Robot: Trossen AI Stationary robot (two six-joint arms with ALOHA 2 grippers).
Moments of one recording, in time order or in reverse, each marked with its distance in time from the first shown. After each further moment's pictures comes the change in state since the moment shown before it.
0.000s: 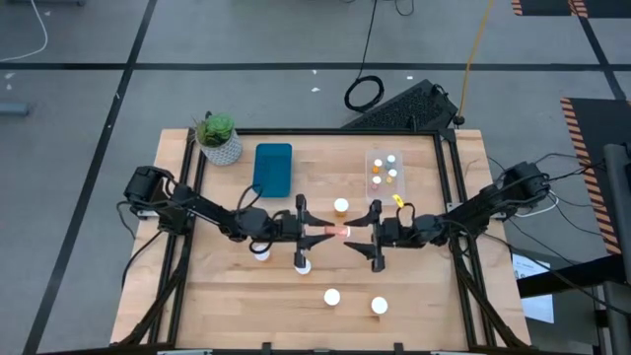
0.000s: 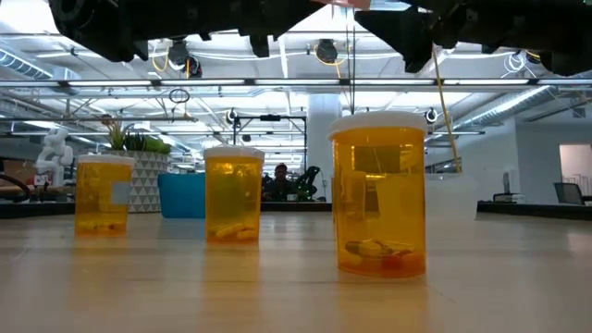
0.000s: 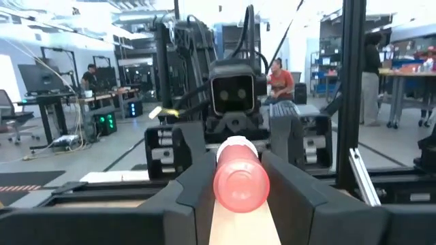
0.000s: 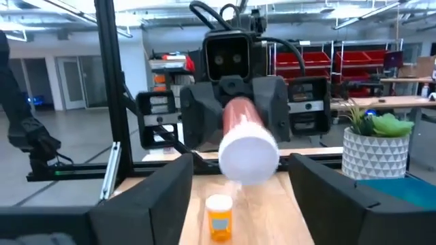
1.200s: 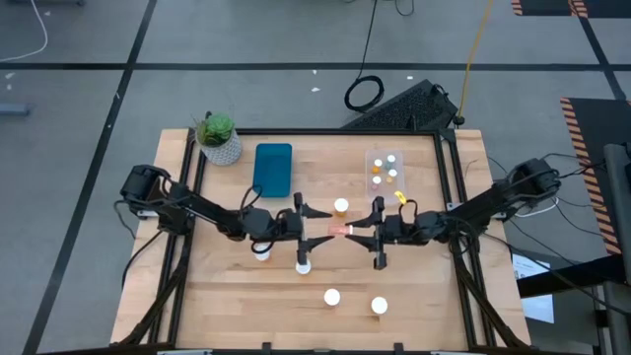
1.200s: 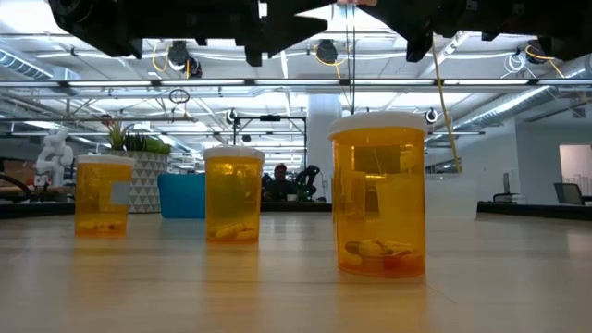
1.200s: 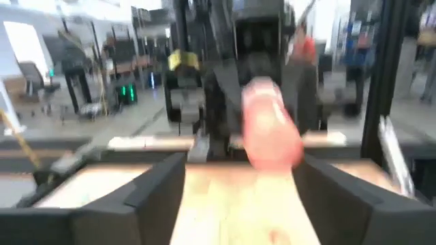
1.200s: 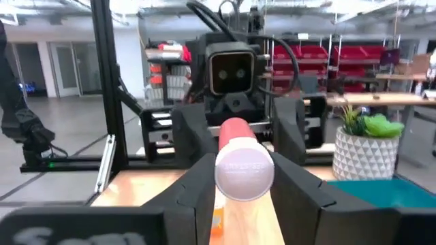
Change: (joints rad) left arm 0.000 -0.030 0.002 -0.143 -0.092 -0.017; right arm -0.005 -0.117 0.025 -0.185 0.004 -0.012
